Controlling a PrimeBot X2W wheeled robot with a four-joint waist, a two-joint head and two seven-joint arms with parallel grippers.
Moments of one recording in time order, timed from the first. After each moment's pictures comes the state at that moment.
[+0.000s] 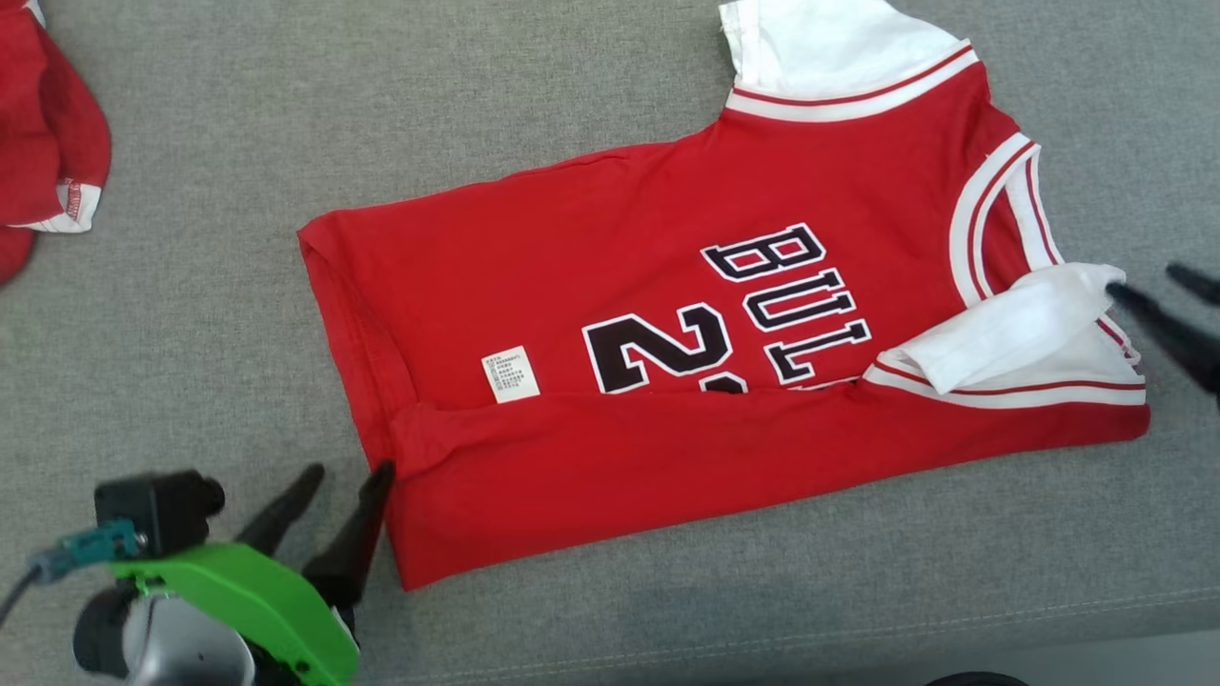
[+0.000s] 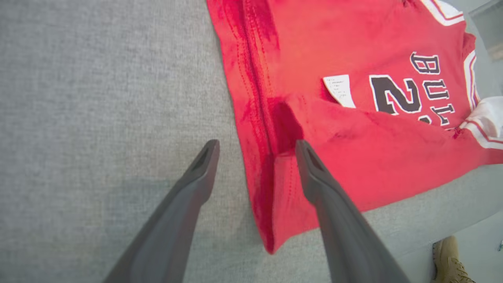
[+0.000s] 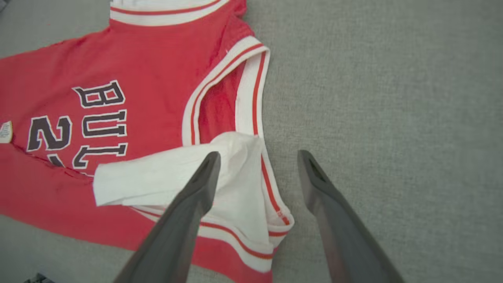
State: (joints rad) left arm 0.09 0.39 -0.24 -0.36 -0.77 0.16 0.41; right arm -0.36 -1.03 0.49 0.05 1.20 0.13 0.19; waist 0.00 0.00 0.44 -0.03
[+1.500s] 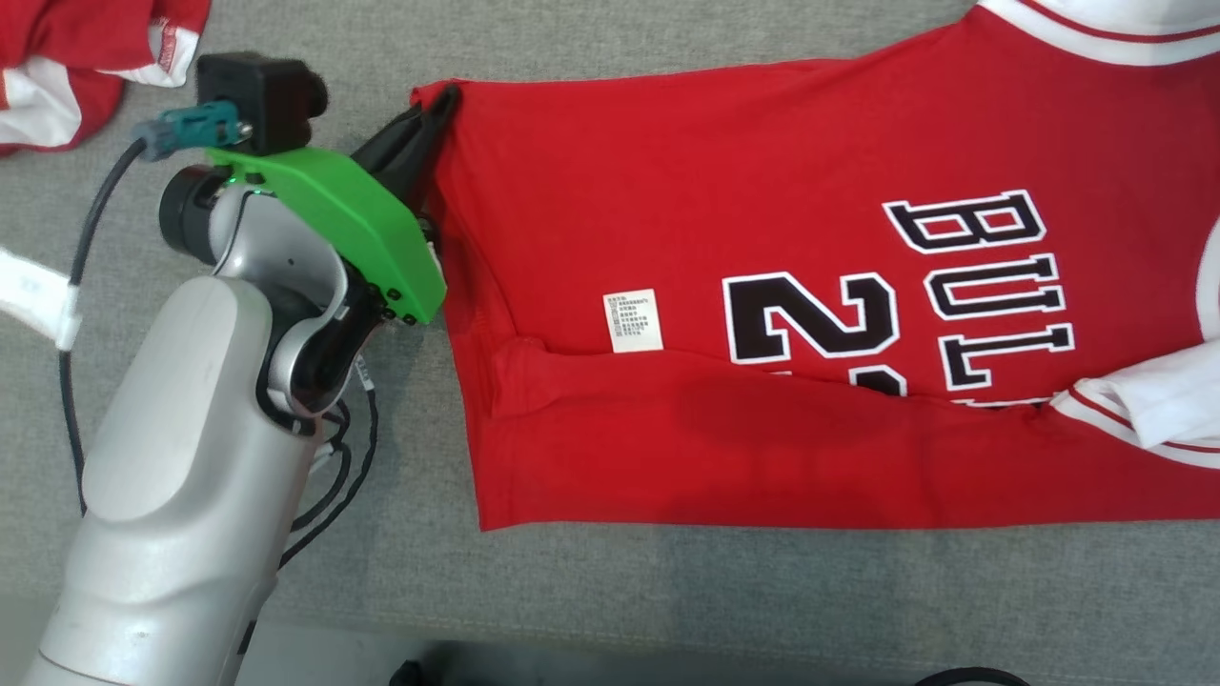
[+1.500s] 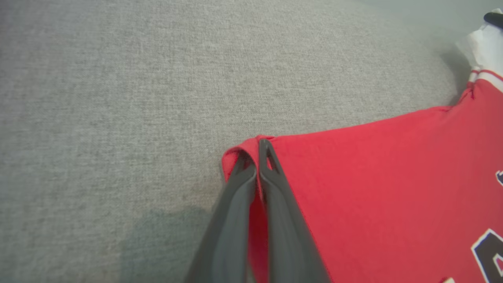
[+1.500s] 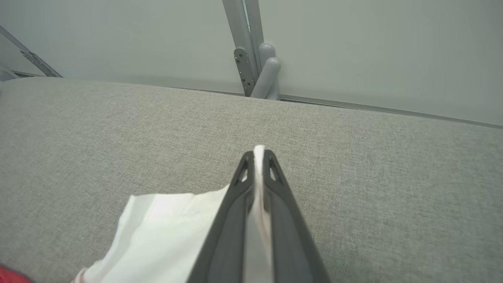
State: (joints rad) left arm -0.77 0.23 -0.41 0.27 -0.69 -0.08 0.32; right arm -1.22 -0.68 0.57 0.59 0.89 0.13 0.21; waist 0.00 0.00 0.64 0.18
